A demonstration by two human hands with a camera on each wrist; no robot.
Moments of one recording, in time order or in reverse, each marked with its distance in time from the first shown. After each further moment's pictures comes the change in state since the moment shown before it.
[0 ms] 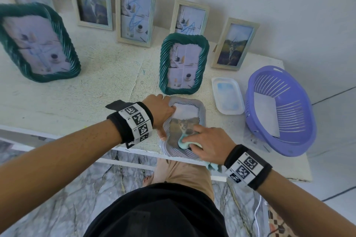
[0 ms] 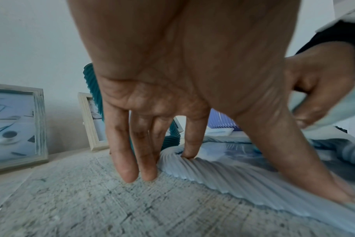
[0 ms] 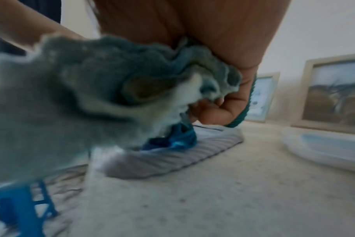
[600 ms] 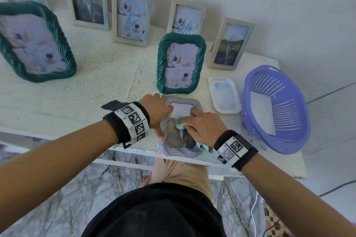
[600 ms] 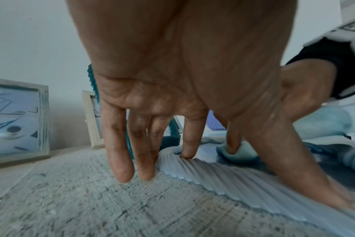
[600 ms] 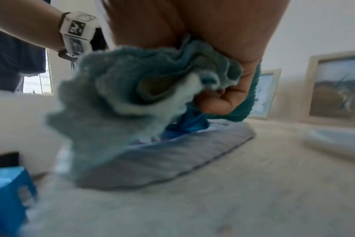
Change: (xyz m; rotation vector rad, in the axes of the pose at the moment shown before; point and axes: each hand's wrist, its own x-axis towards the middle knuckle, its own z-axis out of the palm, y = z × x) left_hand 0.000 -0.001 0.003 0.002 0.005 -0.003; right_hand 0.031 0.006 -0.013 -0.077 0.101 0.113
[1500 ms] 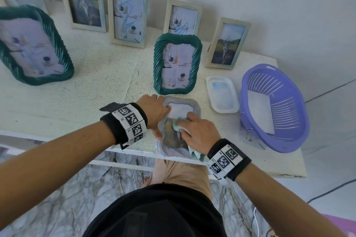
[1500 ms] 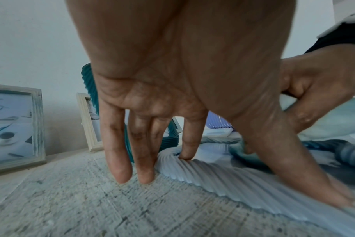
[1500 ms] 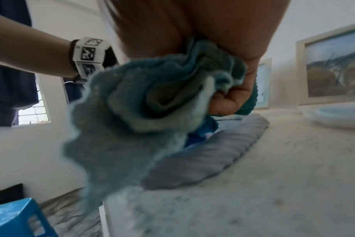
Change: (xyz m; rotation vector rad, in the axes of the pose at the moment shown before) left_hand 0.000 0.002 -0.001 0.035 -0.013 -0.014; right_hand -0.010 -0.013 0.014 0.064 -0.003 0.051
